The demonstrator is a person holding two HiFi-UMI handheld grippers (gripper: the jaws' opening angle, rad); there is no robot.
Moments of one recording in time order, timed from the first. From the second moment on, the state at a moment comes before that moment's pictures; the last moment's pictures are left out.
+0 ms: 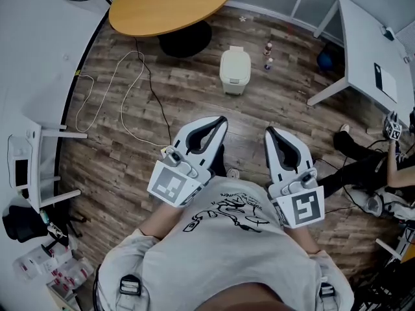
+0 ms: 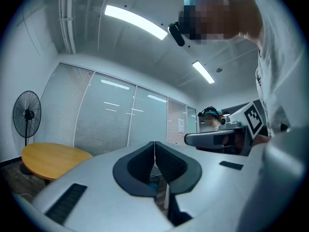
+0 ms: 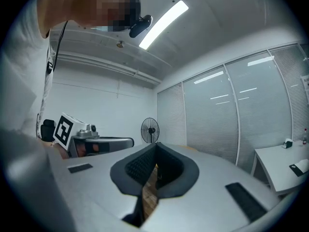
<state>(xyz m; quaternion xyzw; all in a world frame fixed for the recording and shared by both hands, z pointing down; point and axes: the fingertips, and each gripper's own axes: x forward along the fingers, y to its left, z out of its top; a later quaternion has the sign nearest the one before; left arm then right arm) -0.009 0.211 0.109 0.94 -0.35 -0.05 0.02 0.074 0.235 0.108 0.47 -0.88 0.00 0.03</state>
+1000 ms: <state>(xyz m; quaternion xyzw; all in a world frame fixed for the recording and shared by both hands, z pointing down) -0.085 -0.011 0.111 0.93 -0.36 -0.05 0.03 -0.005 0.007 0.099 0.47 -0.88 0.02 0.02</state>
